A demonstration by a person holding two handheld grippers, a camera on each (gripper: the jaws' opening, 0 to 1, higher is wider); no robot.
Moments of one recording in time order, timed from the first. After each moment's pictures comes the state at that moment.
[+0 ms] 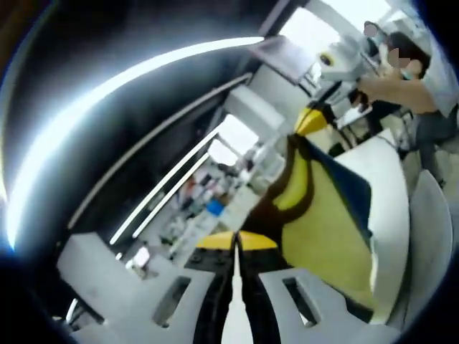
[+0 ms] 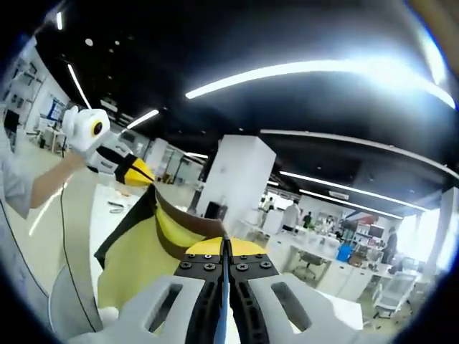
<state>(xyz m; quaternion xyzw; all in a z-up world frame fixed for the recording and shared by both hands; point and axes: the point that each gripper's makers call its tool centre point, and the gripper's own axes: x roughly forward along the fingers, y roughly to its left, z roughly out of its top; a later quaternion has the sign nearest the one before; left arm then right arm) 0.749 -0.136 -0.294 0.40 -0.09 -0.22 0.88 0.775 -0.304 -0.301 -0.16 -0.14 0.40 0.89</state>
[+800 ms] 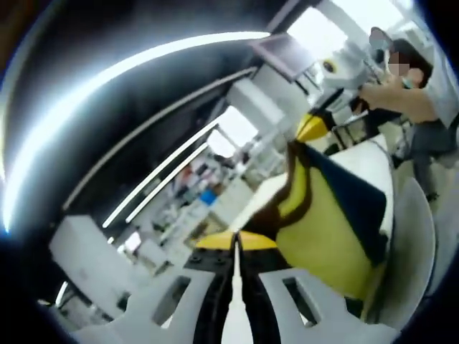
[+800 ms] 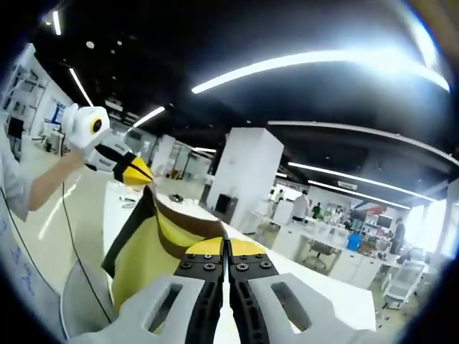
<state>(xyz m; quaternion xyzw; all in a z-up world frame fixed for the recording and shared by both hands) 0.728 -0.139 -0.343 0.37 -0.05 -0.23 0.90 0.767 -0.302 -0.355 -0.15 -0.10 0.42 0.89</state>
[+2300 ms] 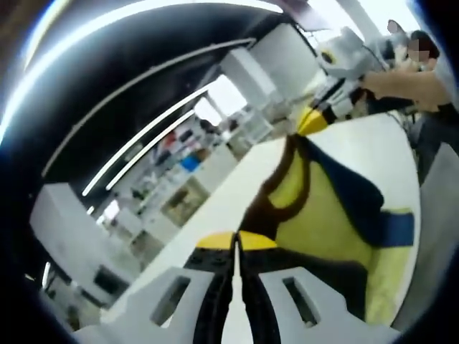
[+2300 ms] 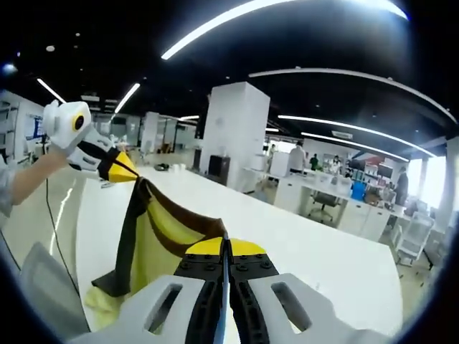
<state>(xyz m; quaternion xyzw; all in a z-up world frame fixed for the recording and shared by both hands) 0.909 -0.102 -0.454 0.35 0.06 -0.24 0.90 0.948 -0.273 -0.468 -0.12 0.04 0.40 0.91</state>
